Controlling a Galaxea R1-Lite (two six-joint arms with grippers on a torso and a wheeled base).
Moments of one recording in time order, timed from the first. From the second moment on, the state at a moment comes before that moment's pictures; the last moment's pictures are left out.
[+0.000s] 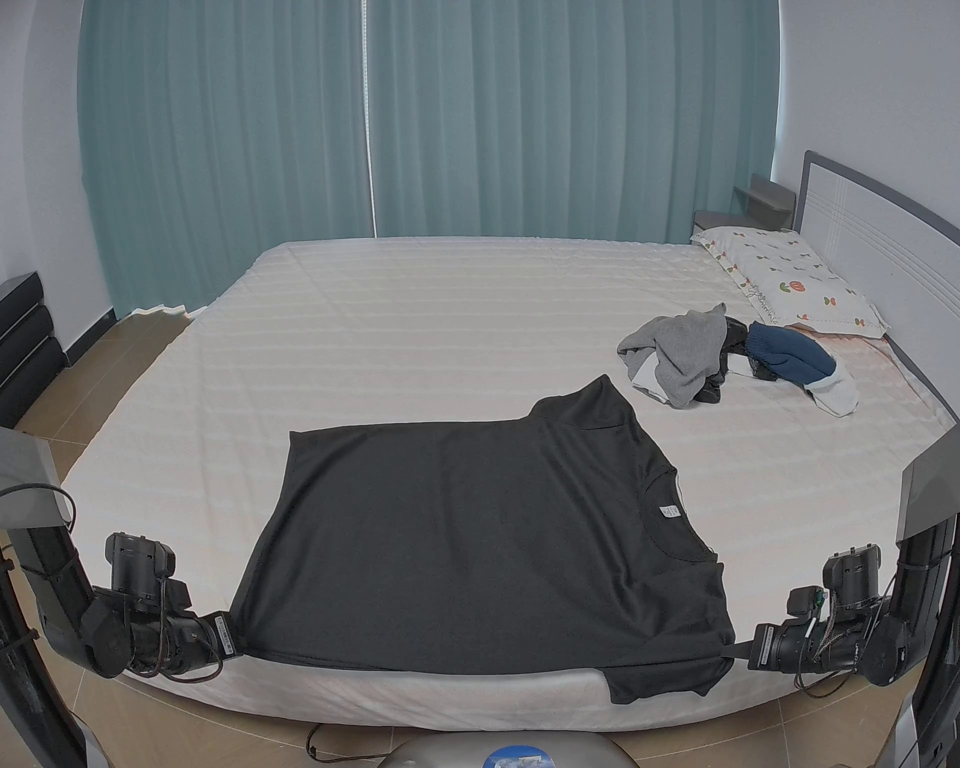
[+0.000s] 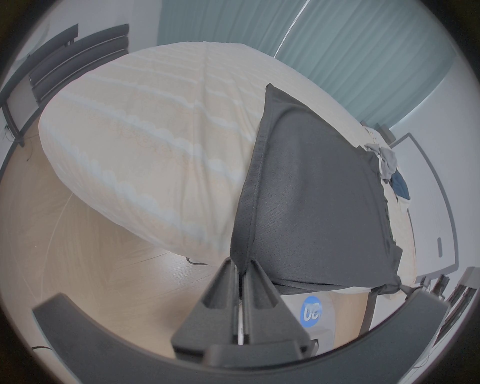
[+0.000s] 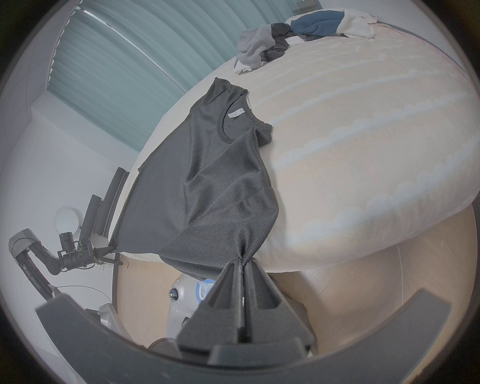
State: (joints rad) left arm 0.05 2.02 -0.18 -0.85 -0.18 -0.38; right arm 0.05 2.20 -0.02 -1.30 0.38 0.38
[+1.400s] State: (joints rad) left arm -0.04 1.92 -0.05 -0.64 -0.03 -0.23; right arm 0.07 1.87 -0.02 -0.66 0.21 0.30
